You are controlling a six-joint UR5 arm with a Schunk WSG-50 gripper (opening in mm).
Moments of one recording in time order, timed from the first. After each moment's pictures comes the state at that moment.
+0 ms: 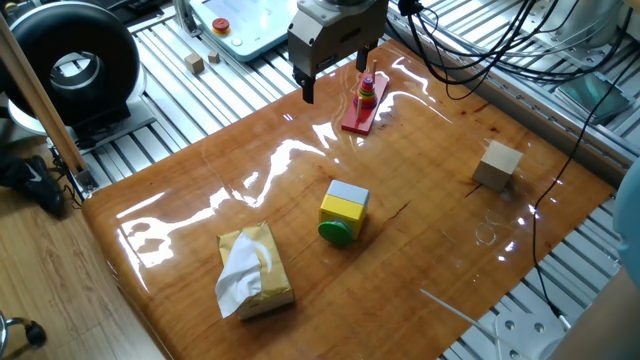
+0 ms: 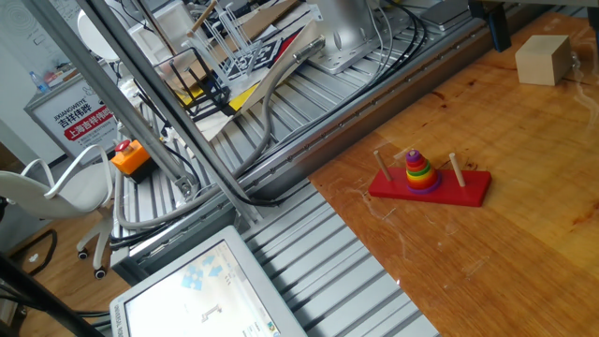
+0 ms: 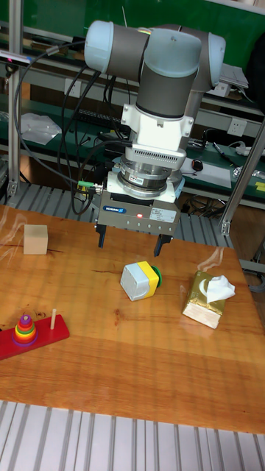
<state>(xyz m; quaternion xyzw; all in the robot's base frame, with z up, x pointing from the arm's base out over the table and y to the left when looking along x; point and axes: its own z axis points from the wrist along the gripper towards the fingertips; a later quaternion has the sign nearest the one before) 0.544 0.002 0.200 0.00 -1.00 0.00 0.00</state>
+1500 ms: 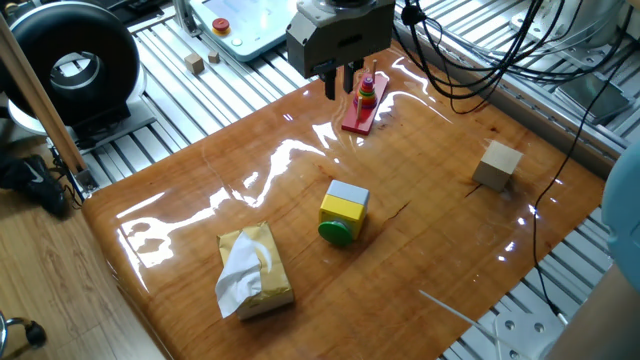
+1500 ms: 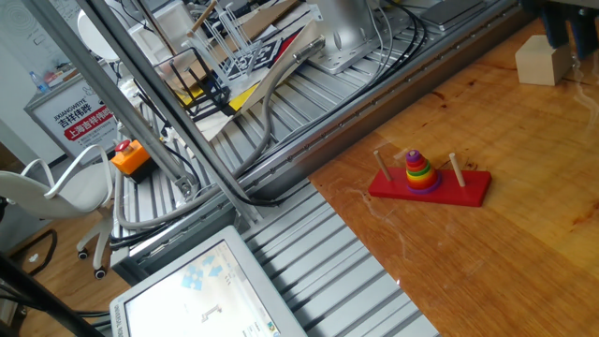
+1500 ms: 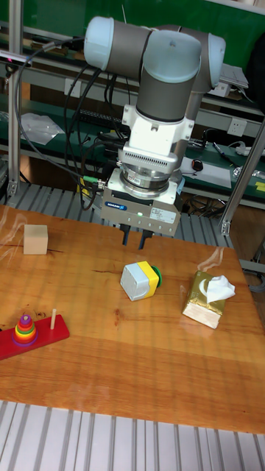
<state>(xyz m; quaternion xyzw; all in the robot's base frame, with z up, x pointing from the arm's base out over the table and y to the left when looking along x) 0.520 0.011 0.199 -0.09 -1.00 -0.01 0.05</state>
